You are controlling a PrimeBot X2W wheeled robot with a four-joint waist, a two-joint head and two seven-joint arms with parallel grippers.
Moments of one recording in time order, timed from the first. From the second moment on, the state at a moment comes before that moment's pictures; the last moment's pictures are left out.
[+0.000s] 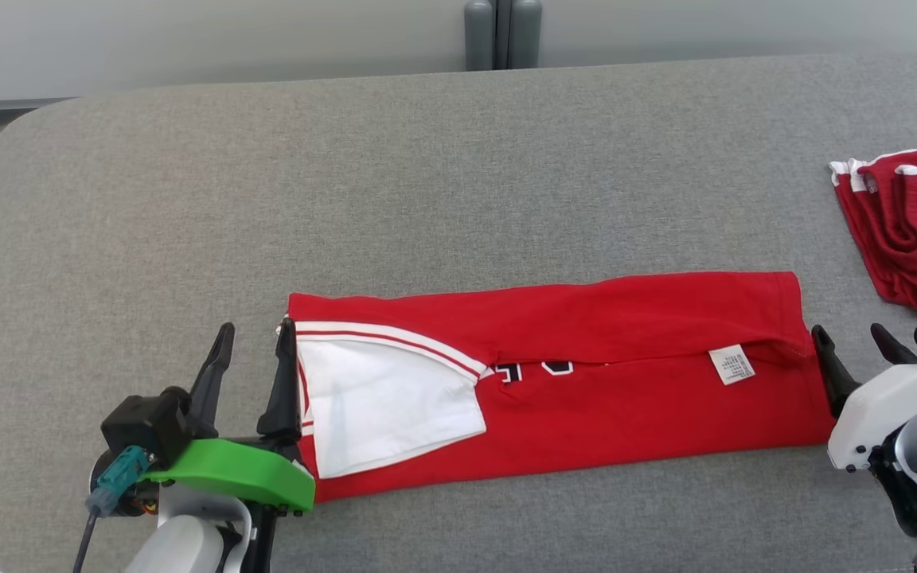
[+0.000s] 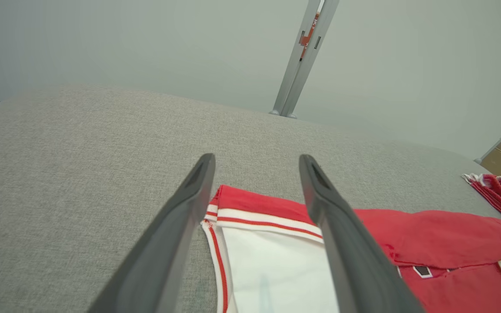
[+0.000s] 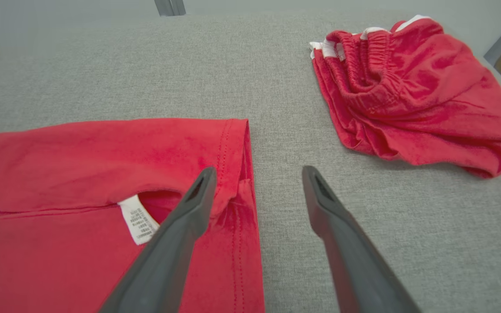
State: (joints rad) left arm -0.19 0.32 -0.49 0.11 -0.72 0.19 -0.26; right arm -0.16 -0.30 -0.06 0.27 0.31 0.13 0.18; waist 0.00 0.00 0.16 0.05
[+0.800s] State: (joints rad) left arm -0.17 0.26 -0.37 0.18 -0.61 0.15 -0.26; right arm -0.35 -0.33 0.06 0.63 0.38 0.13 0.25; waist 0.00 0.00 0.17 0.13
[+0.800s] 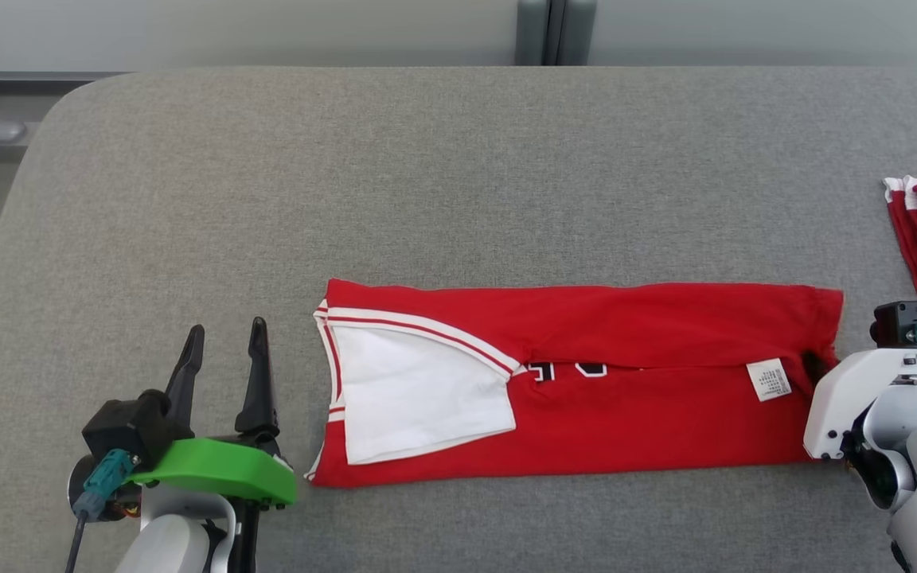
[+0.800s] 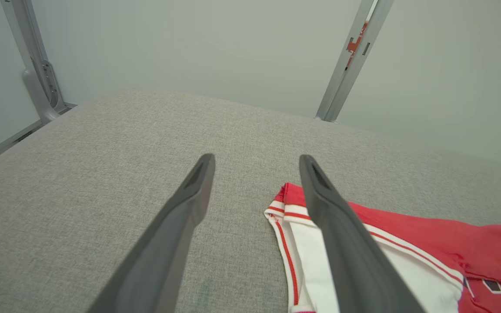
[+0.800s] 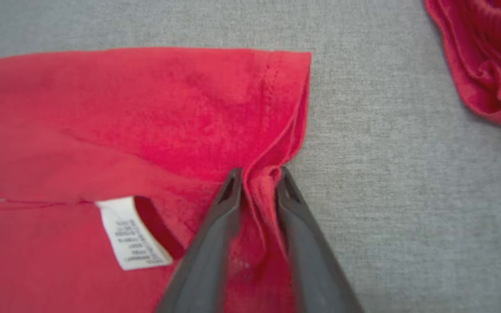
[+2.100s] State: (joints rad) left arm -0.18 0.19 -0.33 0.24 -0.58 0.09 -0.26; right arm -0.20 -0.21 0.16 0.02 0.73 0.13 0.43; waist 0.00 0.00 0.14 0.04
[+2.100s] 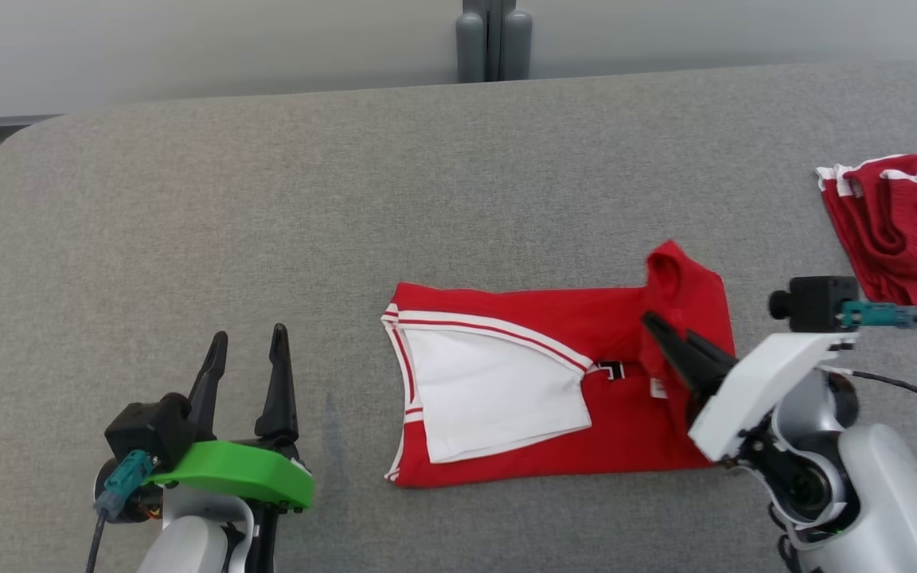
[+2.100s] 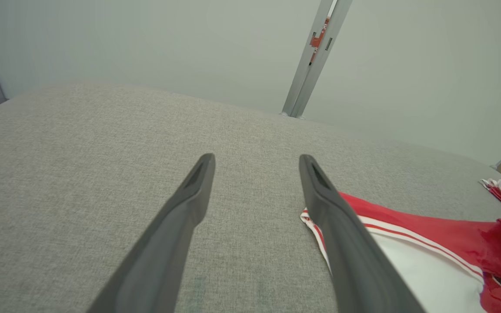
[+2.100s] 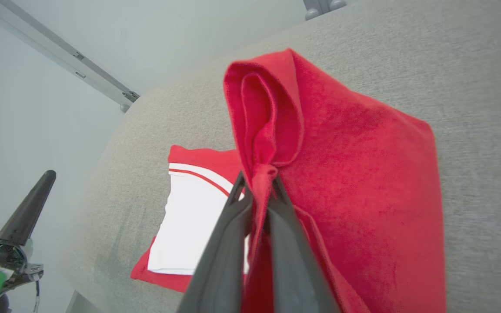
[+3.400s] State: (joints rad) left arm -0.22 0.10 -0.35 0.33 -0.53 0.01 -0.26; right arm -0.54 -0.06 0.57 0.52 0.88 0.13 0.14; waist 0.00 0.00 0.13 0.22
